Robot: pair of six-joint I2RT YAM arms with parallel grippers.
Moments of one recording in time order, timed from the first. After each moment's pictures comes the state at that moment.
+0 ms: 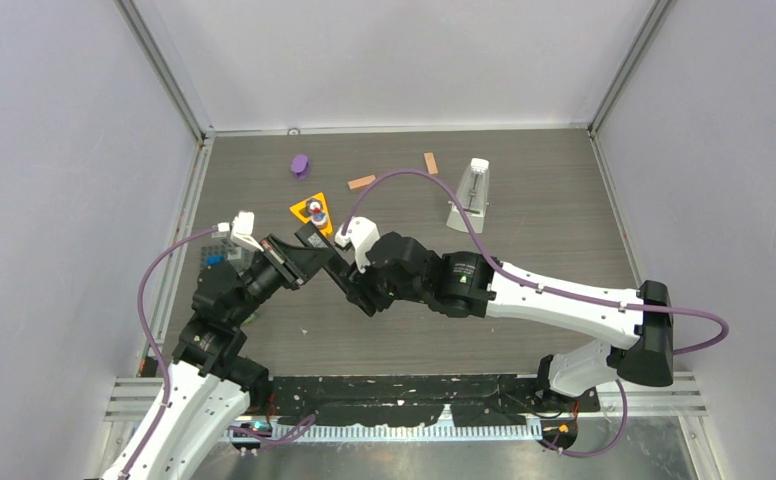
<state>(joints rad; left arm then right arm) -0.39 0.47 0.53 -0.08 0.30 -0.99 1.24 1.41 1.32 -0.50 0.14 0.22</state>
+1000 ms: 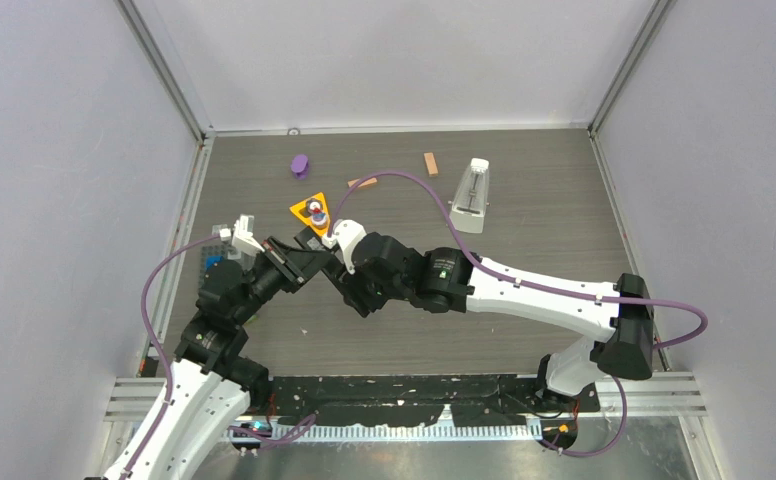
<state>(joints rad) -0.38 0.49 0.51 -0.16 0.26 -1.07 1.24 1.52 1.40 -0.59 0.15 0.23</state>
